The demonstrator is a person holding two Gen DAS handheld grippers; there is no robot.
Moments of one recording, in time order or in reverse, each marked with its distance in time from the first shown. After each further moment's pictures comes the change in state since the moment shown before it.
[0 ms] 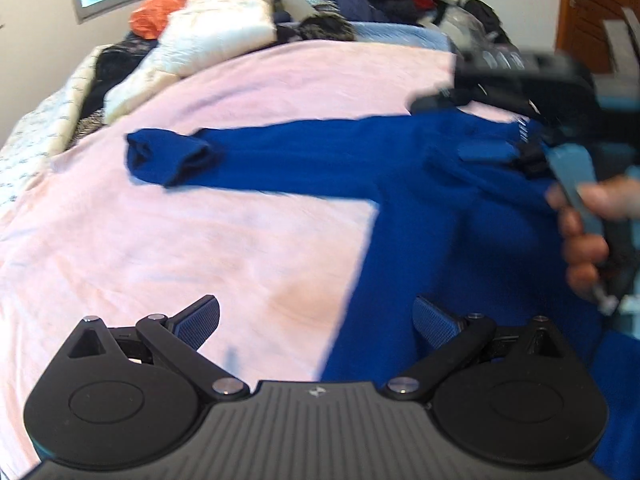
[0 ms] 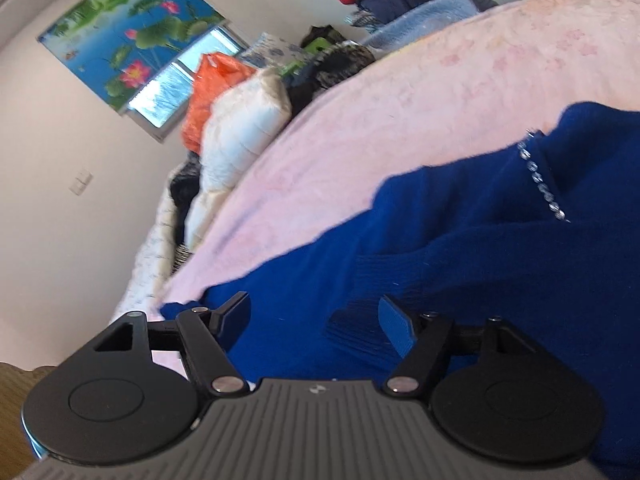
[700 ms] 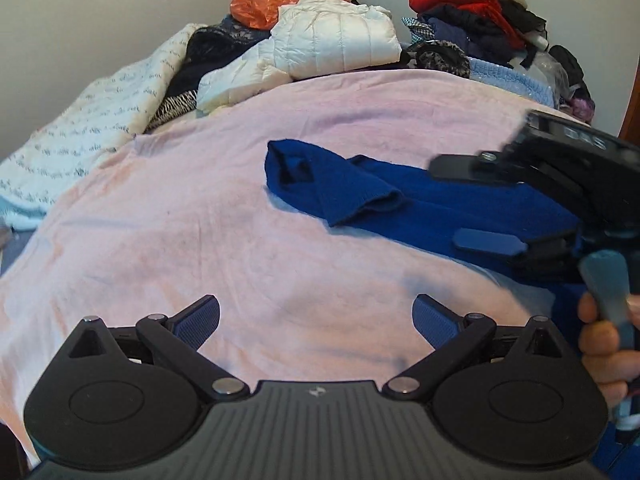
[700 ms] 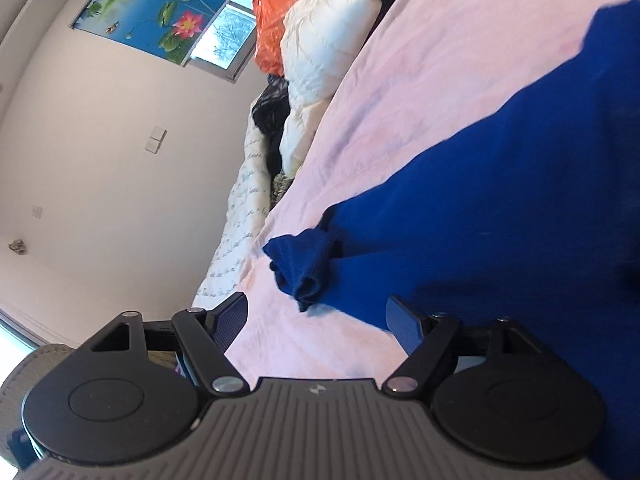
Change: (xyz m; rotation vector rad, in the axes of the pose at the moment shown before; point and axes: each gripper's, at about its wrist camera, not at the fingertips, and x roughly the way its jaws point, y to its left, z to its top) left arm 0.026 0.118 0.027 -0.167 -0.036 0.134; right arm 0.114 0.070 -0.031 0.175 0.252 0.332
